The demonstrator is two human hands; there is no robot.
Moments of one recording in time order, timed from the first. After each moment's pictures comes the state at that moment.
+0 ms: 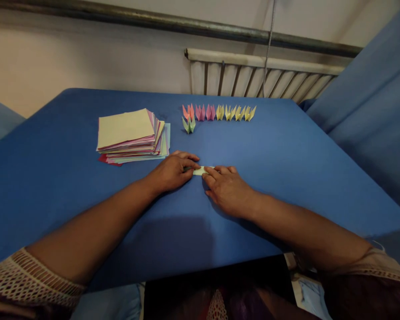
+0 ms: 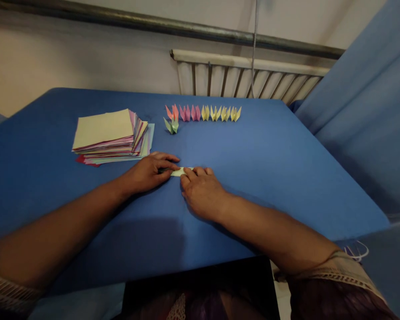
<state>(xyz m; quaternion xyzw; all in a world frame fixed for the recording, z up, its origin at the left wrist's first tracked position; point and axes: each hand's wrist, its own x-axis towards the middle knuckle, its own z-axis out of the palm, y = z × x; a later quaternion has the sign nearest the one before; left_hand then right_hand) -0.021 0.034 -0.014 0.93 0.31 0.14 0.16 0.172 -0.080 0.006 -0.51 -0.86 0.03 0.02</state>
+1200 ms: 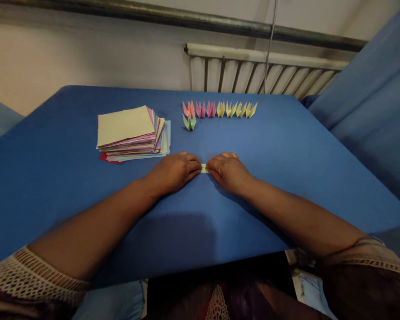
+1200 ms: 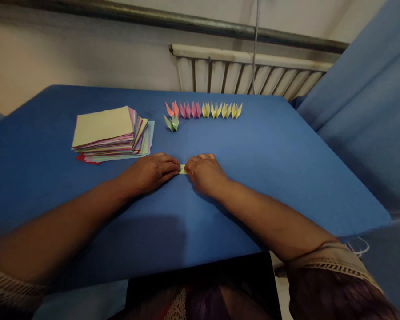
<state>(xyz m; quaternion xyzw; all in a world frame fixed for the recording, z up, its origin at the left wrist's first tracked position) -0.019 0.023 -0.002 0.97 0.22 0.09 0.08 0.185 -0.043 -0.004 -0.54 -0.83 0.08 0.10</state>
